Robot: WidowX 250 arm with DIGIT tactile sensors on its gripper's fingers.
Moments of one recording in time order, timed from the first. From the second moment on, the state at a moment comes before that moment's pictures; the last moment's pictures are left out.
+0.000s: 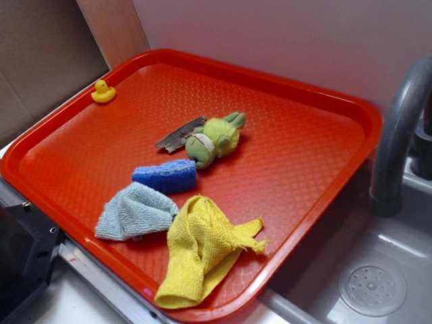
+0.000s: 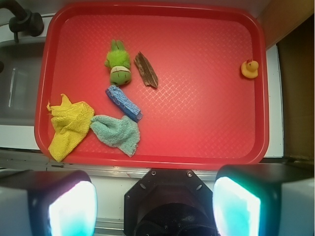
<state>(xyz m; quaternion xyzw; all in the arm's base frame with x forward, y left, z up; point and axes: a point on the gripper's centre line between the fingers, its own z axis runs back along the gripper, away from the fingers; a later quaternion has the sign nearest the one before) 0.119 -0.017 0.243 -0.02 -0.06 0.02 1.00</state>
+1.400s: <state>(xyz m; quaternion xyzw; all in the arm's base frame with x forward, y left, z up) 0.140 -0.008 0.196 -0.01 -0.08 -0.04 1.00</state>
